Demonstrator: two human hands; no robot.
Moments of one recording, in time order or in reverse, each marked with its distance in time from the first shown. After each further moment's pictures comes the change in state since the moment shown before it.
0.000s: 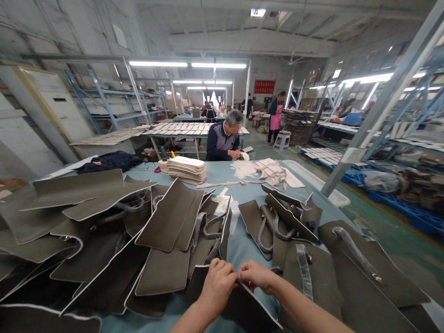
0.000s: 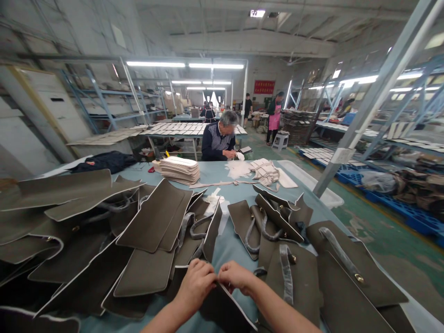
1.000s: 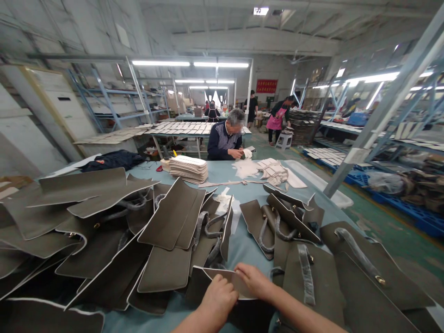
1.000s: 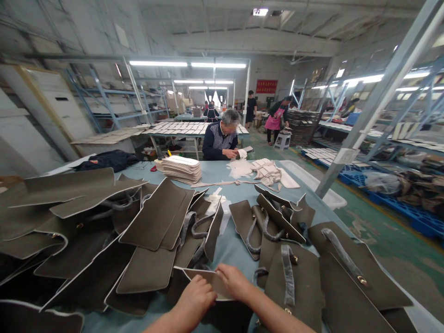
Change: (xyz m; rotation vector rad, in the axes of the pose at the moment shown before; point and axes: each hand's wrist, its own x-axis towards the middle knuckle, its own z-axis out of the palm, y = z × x) left_hand -0.032 0.002 0.019 0.096 -0.251 0.121; right_hand 0.002 0.016 0.006 -0.672 0.180 -0.376
